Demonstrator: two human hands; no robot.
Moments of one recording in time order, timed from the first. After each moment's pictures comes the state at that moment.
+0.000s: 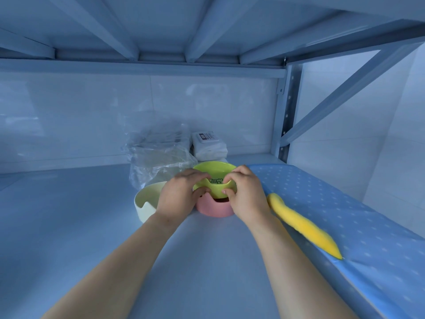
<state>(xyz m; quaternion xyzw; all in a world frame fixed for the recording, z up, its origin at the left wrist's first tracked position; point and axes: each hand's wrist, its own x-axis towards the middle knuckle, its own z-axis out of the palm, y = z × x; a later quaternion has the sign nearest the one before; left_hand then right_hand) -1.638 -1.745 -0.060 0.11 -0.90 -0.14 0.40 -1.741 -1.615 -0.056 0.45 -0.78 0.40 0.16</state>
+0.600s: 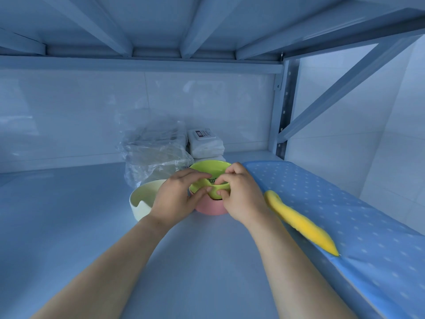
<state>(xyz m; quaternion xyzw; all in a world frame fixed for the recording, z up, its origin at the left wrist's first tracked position) -1.635 -1.746 -0.066 0.04 -0.89 -0.15 0.43 -1.733 -1.611 -0.052 0.46 -0.80 0.34 0.15</state>
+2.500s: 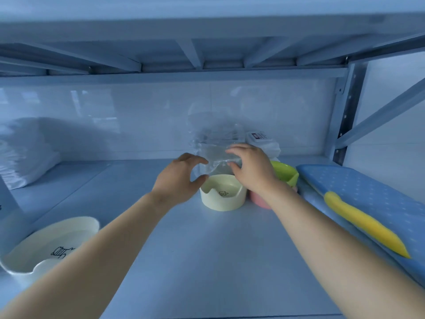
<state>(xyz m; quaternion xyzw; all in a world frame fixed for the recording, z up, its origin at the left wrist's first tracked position) -1.506 -1.790 -0.018 0.25 -0.91 -0.07 0.33 -1.672 -1.682 -0.002 0.58 -0.71 0.34 0.21</state>
